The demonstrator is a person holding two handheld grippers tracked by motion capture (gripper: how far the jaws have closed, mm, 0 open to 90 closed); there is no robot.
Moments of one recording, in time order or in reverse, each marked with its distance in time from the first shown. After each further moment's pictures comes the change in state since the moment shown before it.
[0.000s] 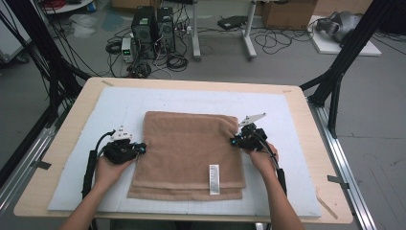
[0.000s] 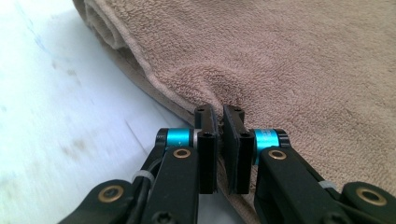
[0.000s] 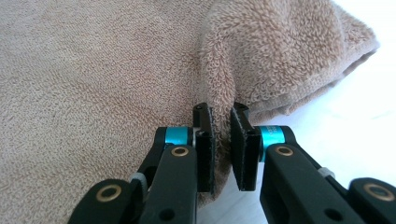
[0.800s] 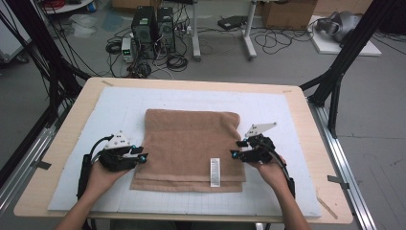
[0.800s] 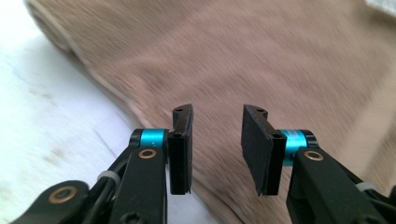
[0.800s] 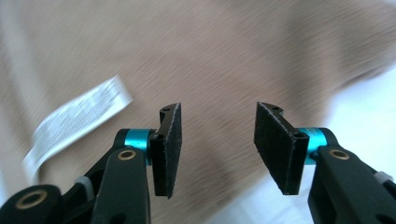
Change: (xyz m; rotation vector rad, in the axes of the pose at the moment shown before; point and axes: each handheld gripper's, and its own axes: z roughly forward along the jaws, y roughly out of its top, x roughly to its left) left arm -0.029 -0.008 -0.036 -0.005 -0.098 0.135; right arm 0.037 -0.020 -0.041 -0.065 0.094 -0.044
